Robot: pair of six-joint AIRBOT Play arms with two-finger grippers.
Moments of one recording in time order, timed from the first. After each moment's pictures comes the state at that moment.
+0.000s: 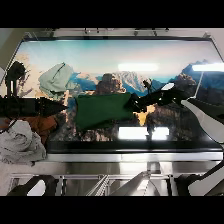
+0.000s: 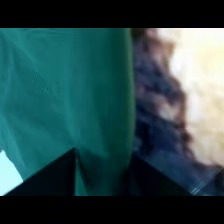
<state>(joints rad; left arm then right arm) 0.28 -0.99 0.85 -2.79 1.66 2.19 0.17 -1.85 1.21 -0.47 1.09 1.25</state>
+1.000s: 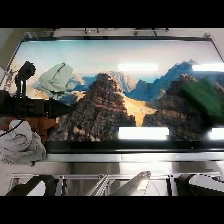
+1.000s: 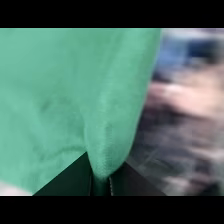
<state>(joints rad) 0.18 -0.99 0.85 -2.79 1.61 2.16 -0.93 -1.38 1.02 -1.18 0.95 1.54</state>
